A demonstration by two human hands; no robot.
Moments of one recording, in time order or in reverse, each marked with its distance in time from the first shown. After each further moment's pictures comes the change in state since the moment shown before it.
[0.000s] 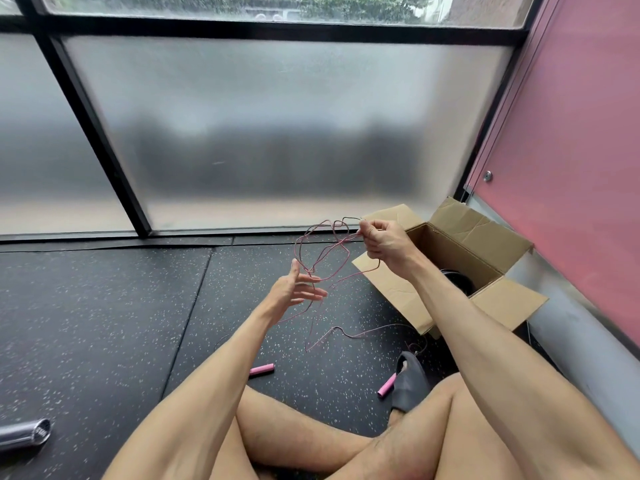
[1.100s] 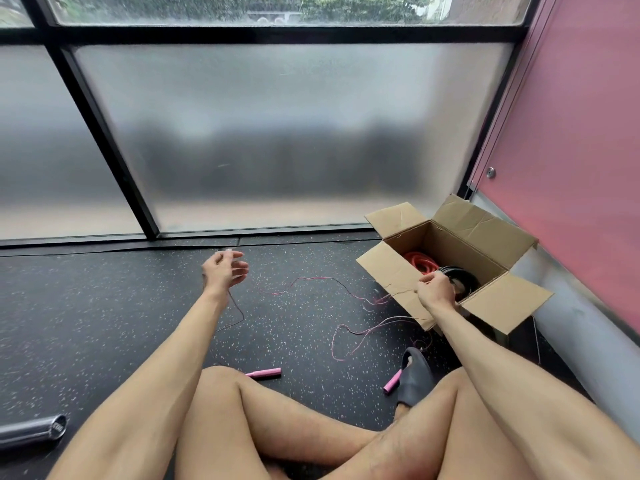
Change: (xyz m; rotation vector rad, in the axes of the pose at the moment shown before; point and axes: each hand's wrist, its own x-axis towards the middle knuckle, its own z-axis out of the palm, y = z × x) left_hand -0.023 0.013 -0.104 -0.205 0.691 0.120; right_hand -0.039 0.110 -0.085 -0.711 0.708 0.296
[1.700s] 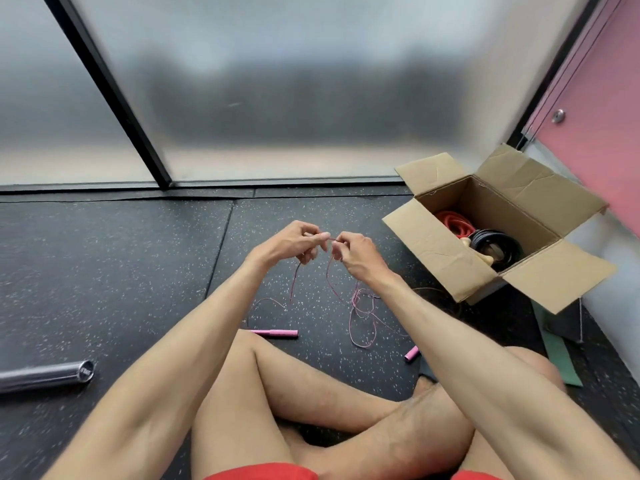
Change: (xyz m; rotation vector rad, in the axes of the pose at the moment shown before) left_hand -0.002 -0.011 0.068 0.617 -0.779 0.036; right_hand -0.067 -0.090 0.137 -0.013 -0.537 -0.517
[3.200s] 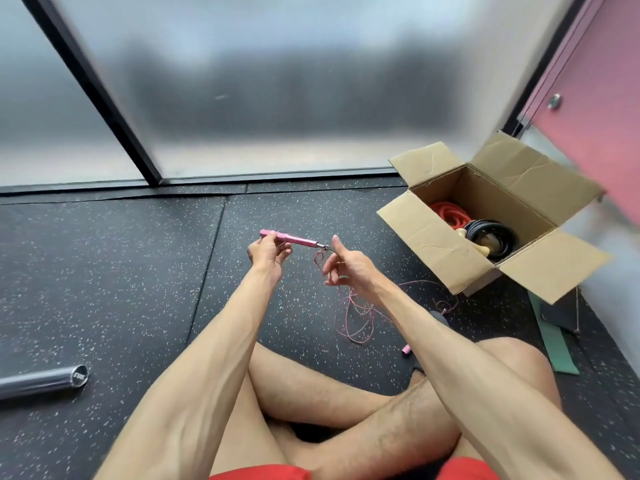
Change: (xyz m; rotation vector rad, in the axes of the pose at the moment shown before) left_hand 0.021 -0.050 0.025 -1.084 0.774 -0.301; right_hand -0.031 0.007 0.004 0.735 -0.293 0.305
